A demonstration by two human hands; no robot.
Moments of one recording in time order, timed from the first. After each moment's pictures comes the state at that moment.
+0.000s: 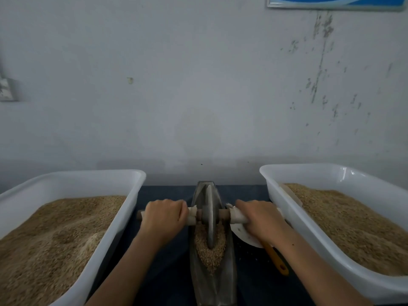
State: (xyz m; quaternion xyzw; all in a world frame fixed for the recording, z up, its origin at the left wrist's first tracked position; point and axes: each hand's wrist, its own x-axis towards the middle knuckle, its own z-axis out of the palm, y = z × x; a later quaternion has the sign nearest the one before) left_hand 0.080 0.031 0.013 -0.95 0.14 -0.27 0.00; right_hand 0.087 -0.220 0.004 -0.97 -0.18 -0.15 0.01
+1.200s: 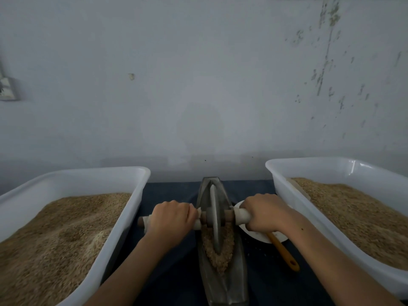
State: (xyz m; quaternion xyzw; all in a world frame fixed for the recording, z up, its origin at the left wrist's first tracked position) left_hand 0.071 0.032 0.012 -0.95 0.22 -0.19 0.15; right_hand 0.076 -0.202 0.042 -0.99 -0.15 0.01 -0.03
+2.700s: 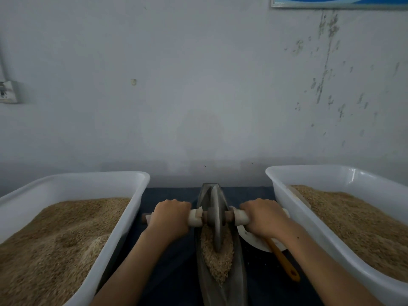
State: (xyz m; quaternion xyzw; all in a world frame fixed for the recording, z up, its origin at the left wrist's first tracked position) left_hand 0.097 0.029 0.019 -0.98 0.14 -0.14 0.06; right_hand 0.084 -0.202 0.031 -0.99 -0.12 -0.05 -0.01
